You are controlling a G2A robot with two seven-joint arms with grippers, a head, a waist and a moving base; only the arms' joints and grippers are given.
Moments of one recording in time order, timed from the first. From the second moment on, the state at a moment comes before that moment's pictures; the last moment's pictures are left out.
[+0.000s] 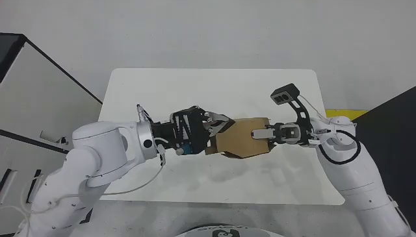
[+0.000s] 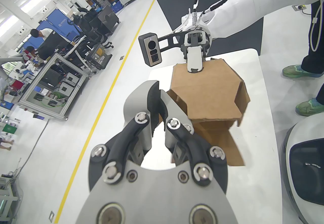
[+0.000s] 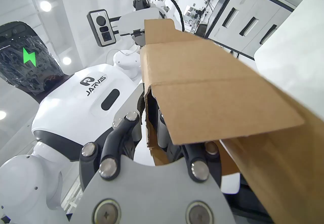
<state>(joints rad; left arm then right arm) 1.32 -0.94 -1.24 -2.35 1.13 -0.70 -0.41 -1.34 -1.03 1.29 -1.65 0.84 -0.31 1.43</state>
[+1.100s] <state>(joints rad) 1.36 -0.95 -1.22 -2.35 1.16 -0.66 -0.38 -1.34 -1.05 1.31 -1.59 0.95 -0.30 1.36</state>
